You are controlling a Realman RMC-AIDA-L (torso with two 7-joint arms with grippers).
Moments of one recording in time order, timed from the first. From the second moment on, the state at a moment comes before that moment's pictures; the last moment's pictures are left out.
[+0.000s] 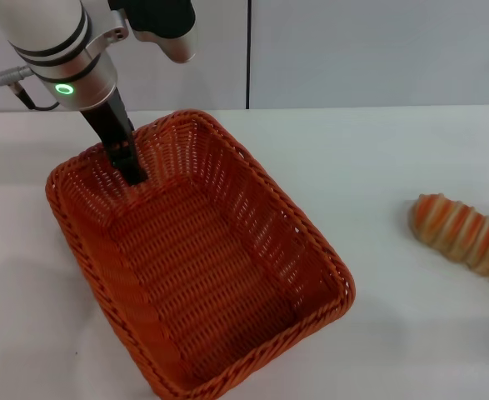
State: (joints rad) left arm -0.94 -2.07 1.33 1.00 2.89 1.47 -2.17; right arm 0.31 2.08 -0.71 0.08 -0.53 -1.68 0.29
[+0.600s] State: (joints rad) left arm -0.96 -2.07 1.34 0.96 2.89 1.47 -2.16; right arm 0.32 2.08 -0.71 0.08 -0.53 -1.66 0.29
